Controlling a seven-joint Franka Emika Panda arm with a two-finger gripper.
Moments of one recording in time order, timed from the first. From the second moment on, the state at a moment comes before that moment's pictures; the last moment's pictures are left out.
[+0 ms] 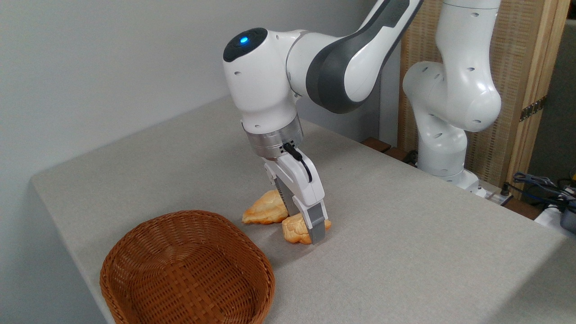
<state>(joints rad) -0.28 -0.16 0.26 -2.26 0.06 1.95 0.94</state>
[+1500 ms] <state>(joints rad) -0.28 -0.13 0.26 -2.12 0.02 2.28 0.88</state>
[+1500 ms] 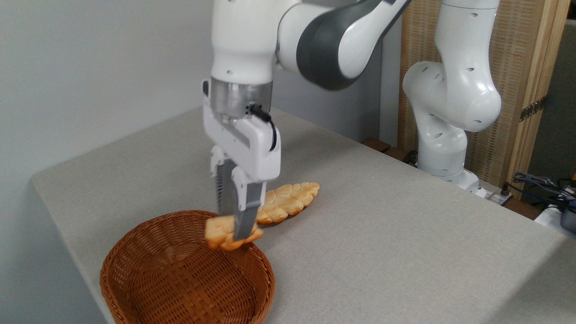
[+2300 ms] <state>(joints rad) -0.28 0.00 0.26 -2.11 -0.05 2.45 0.81</state>
